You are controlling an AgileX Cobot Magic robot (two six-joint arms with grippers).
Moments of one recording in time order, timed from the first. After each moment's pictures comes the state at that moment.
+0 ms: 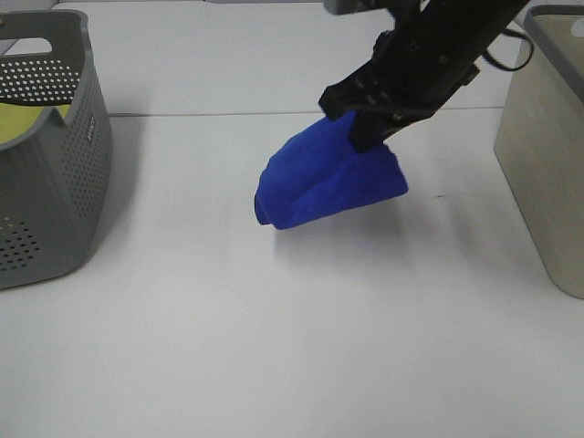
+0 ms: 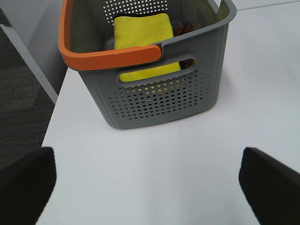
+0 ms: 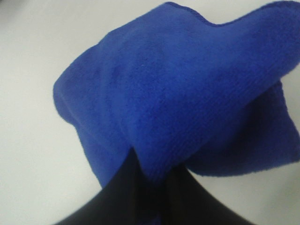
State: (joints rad) left arm -0.01 0.00 -0.51 0.09 1.03 0.11; right arm 0.50 1.72 -1.35 0.14 0.79 -0.19
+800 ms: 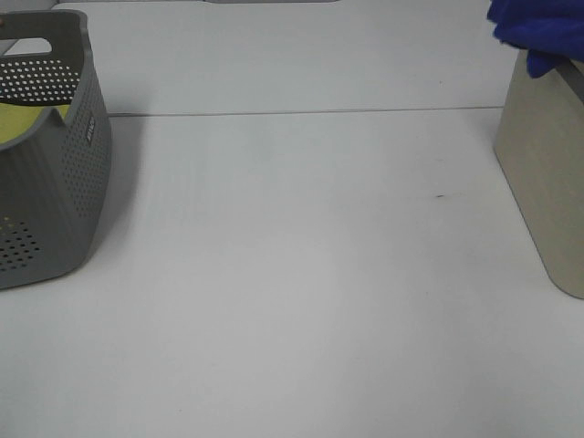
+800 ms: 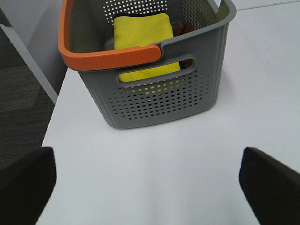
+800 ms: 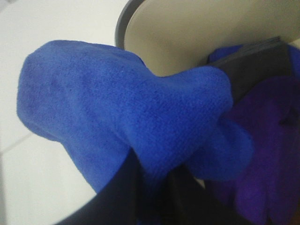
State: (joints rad) left arm -0.01 0.00 -0.51 0.09 1.03 0.11; right arm -0.31 1.59 -1.35 0.59 0.70 -0.16
